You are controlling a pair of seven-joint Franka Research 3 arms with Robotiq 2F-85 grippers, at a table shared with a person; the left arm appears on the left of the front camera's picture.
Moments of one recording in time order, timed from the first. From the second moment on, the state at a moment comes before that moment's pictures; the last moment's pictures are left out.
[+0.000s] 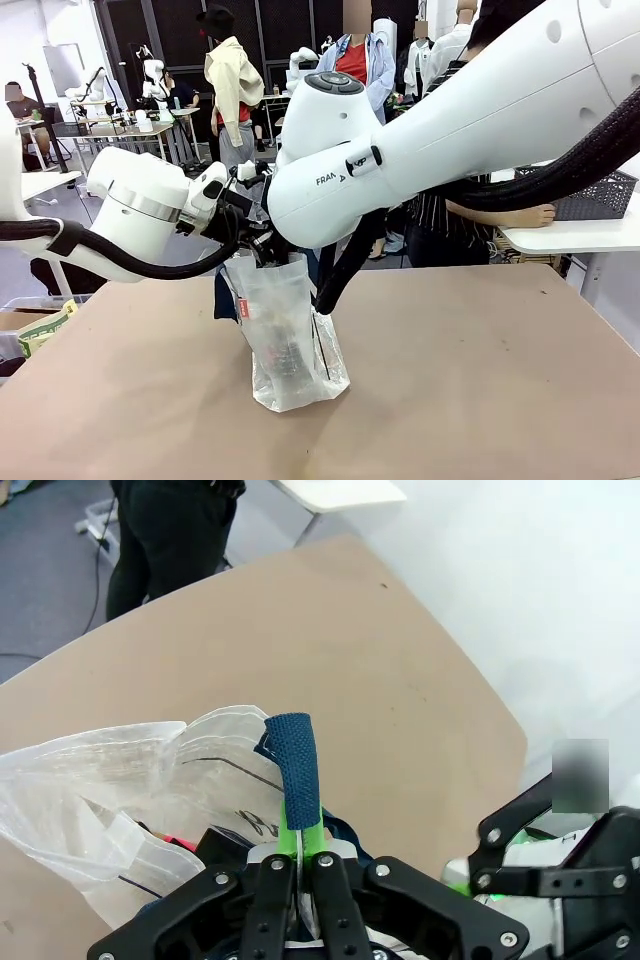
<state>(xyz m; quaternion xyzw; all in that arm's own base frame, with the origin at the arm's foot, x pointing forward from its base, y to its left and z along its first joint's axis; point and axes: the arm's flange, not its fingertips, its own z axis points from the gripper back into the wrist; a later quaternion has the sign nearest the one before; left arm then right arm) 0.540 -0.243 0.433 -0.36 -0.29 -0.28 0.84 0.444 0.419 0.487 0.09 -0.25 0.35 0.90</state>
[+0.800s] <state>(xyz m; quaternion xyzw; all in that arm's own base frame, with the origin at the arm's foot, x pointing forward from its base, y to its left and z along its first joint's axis) 0.542 -0.251 0.442 -0.34 -0.27 -0.29 0.85 0.397 0.290 0.609 0.09 -0.36 0.24 0.90</state>
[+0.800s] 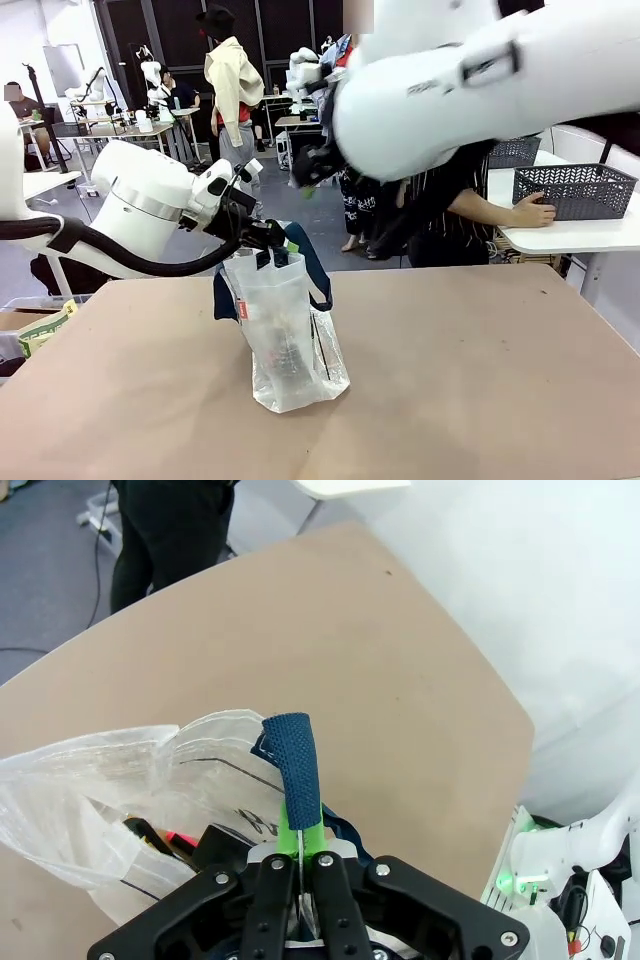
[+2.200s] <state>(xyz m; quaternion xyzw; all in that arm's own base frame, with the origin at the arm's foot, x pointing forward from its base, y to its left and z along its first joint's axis) 0.536 -0.273 0.495 -0.27 -0.25 -0.30 0.88 0.544 0.089 0.472 0.14 -0.20 -0.05 0.97</state>
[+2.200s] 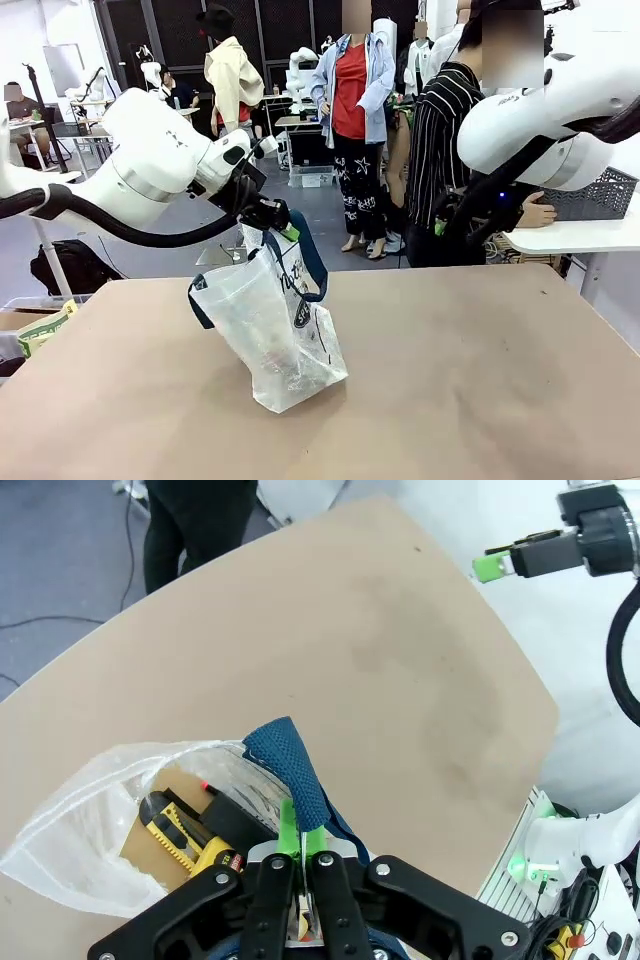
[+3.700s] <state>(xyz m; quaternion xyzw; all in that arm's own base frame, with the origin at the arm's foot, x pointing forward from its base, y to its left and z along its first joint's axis) 0.437 -0.046 0.630 -0.07 -0.25 -0.03 0.96 0.548 0.086 0.470 0.16 -0.20 -0.05 0.97</state>
